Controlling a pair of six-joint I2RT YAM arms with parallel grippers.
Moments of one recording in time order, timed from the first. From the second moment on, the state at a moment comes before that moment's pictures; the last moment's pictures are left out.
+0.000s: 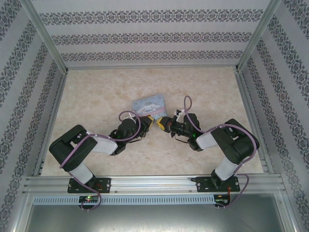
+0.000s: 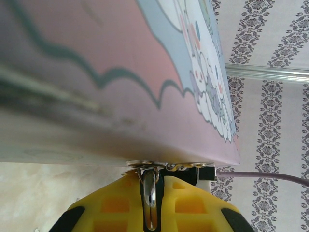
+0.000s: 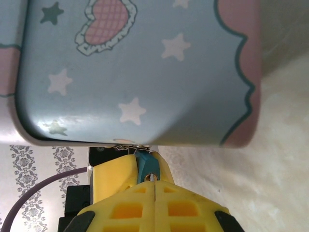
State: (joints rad) left arm -0.72 1.63 0.48 0.88 0.03 -1.60; right arm 0.53 1.68 0.41 1.02 -0.53 1.56
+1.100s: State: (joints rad) left arm -0.70 1.63 0.50 0.97 0.05 -1.60; right arm 0.44 1.70 0.47 1.08 -0.70 1.65
